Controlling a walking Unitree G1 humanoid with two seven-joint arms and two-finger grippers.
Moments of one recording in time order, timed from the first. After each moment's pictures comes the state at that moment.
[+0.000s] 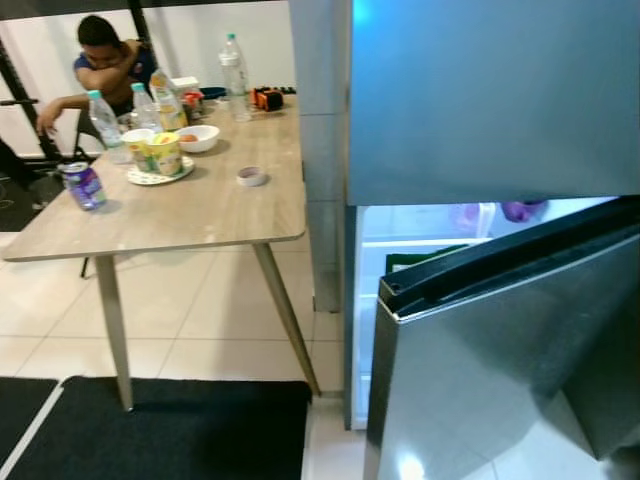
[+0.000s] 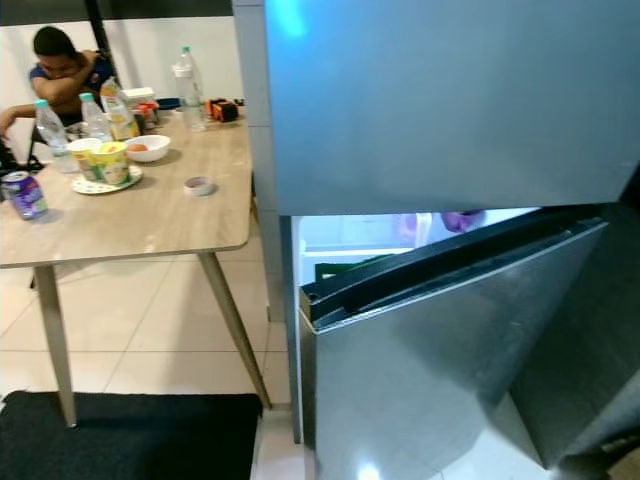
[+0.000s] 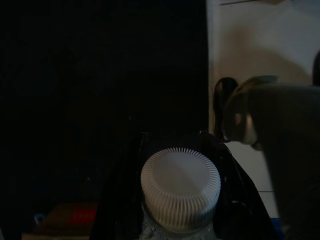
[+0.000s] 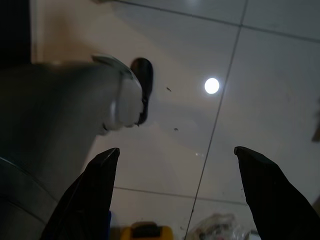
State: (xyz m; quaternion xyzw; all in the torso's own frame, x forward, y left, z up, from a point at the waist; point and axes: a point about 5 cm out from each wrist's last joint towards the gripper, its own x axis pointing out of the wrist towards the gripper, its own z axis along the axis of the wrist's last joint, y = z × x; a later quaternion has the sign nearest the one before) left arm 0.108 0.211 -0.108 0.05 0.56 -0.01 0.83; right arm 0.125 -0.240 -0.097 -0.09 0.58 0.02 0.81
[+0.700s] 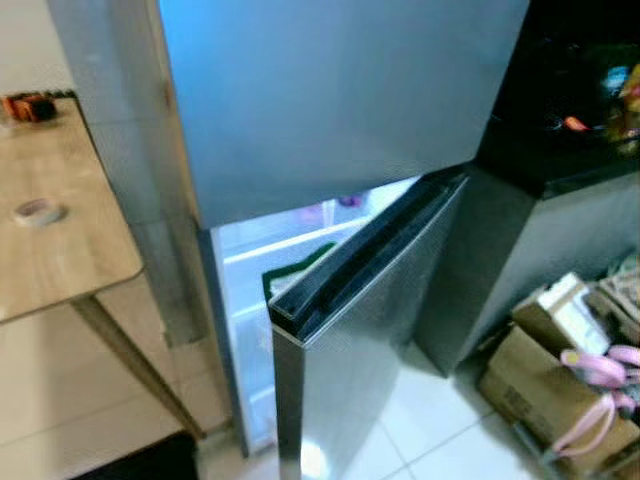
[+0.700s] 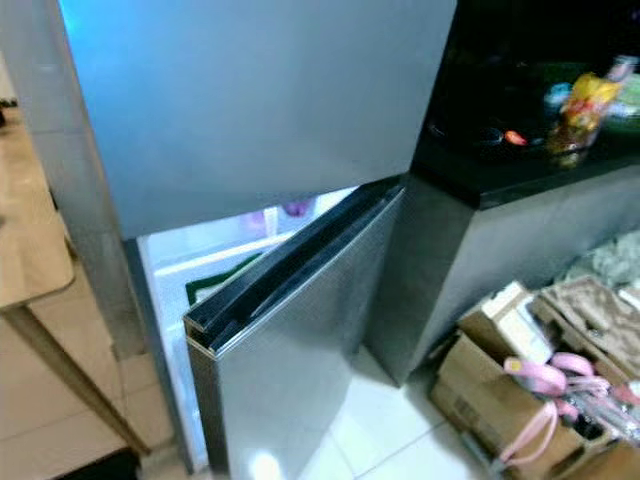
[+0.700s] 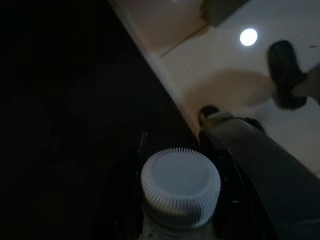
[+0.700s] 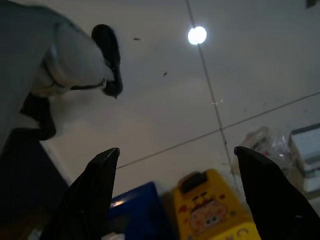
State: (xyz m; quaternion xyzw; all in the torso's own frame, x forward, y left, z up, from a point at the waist) left arm 0.110 0.209 -0.108 0.05 0.55 -0.01 0.83; right arm 0.119 -0.242 -0.099 -0.08 0.58 0.02 0.81
